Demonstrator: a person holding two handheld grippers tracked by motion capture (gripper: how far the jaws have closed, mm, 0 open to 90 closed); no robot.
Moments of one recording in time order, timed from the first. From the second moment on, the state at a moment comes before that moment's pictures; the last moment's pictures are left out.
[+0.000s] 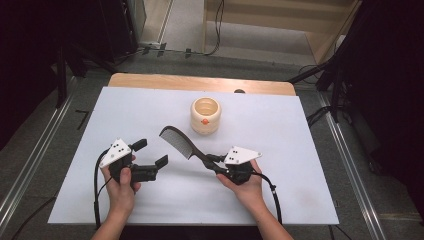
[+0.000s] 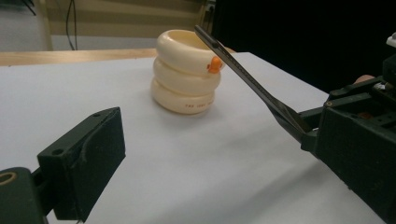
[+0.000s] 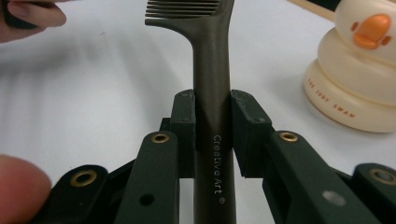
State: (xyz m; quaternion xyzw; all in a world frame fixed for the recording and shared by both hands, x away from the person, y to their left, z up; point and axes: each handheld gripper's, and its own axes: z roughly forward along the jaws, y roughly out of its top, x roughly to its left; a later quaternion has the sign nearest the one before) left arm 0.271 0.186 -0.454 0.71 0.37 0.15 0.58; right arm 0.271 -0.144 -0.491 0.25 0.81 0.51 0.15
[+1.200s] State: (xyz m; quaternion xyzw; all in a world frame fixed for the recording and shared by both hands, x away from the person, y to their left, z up) left arm 0.288 0.117 -0.433 0.71 0.39 0.10 0.58; right arm 0.255 -0.159 -0.490 0.25 0.78 0.54 0.18
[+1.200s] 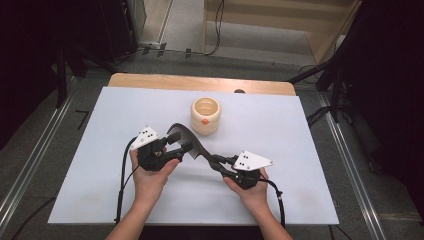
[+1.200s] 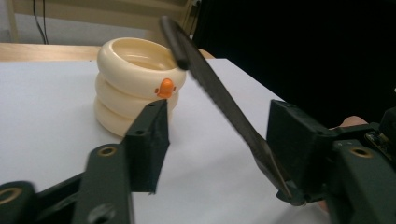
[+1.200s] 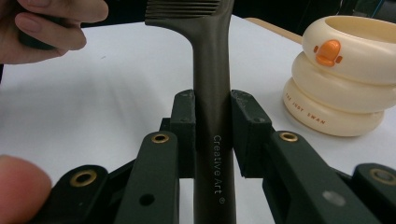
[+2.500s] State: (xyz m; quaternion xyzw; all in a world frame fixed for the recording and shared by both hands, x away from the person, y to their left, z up) left arm 0.294 0.125 -0.421 0.69 0.34 0.03 0.63; right arm 0.255 -0.169 -0.490 0.29 0.74 0.58 0.17
